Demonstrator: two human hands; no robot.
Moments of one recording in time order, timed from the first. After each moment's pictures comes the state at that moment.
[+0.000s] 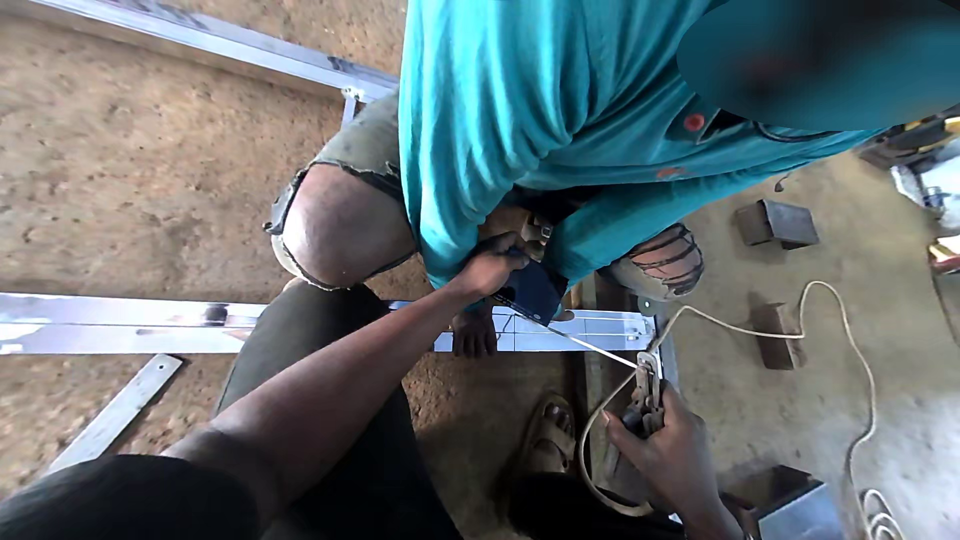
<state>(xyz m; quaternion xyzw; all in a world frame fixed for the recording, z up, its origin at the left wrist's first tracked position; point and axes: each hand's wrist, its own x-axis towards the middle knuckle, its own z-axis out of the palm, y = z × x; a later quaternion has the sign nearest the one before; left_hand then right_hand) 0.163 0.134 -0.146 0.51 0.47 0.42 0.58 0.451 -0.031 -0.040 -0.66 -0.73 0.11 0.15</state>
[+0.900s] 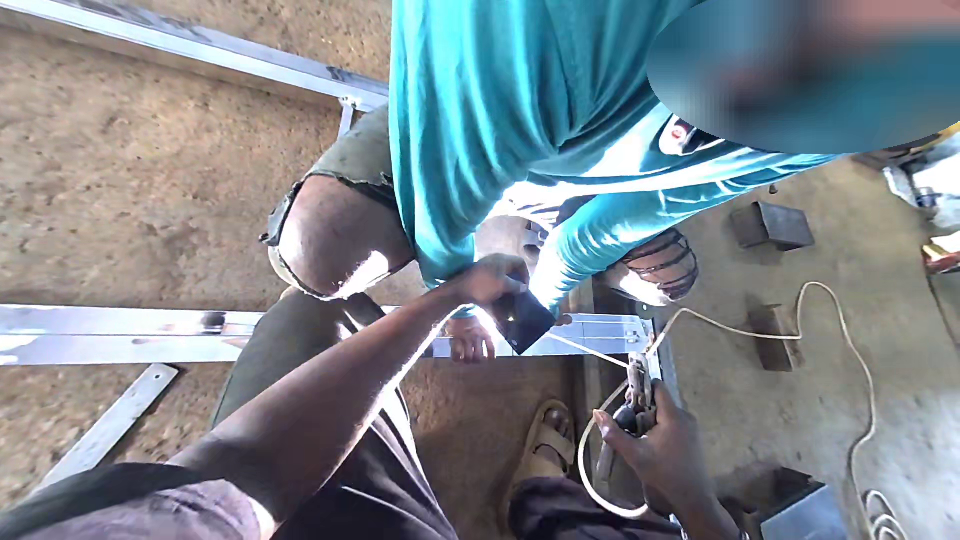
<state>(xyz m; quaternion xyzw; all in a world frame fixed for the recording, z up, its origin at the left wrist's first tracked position) 0.157 0.143 -0.153 0.62 0.40 0.27 0.62 0.449 -0.025 -0.041 -0.68 -0.71 0.14 0.13</state>
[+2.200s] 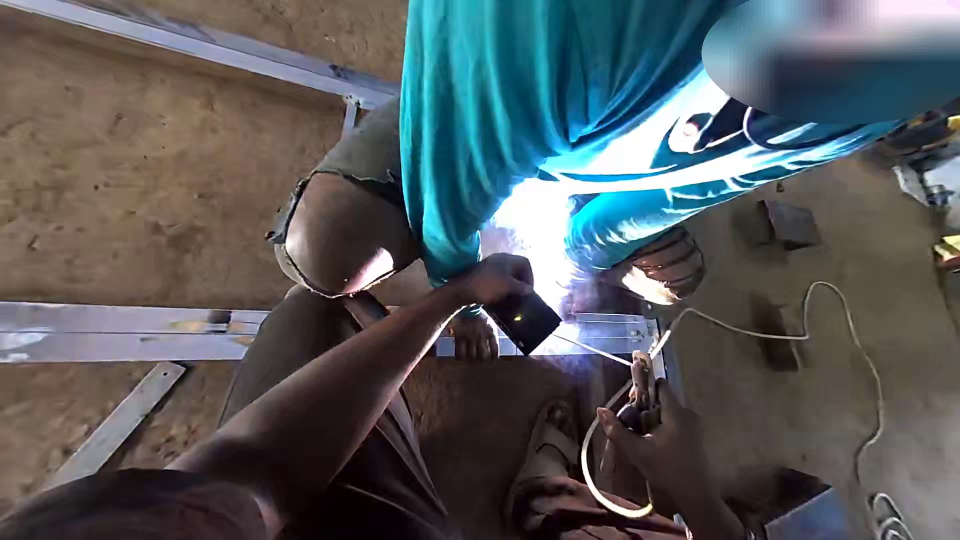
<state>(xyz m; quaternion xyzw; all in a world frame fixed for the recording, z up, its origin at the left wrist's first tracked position) 0.156 0.142 -0.156 0.65 0.39 0.29 0.58 0.450 -0.024 -0.041 -0.69 -0.70 0.16 0.11</state>
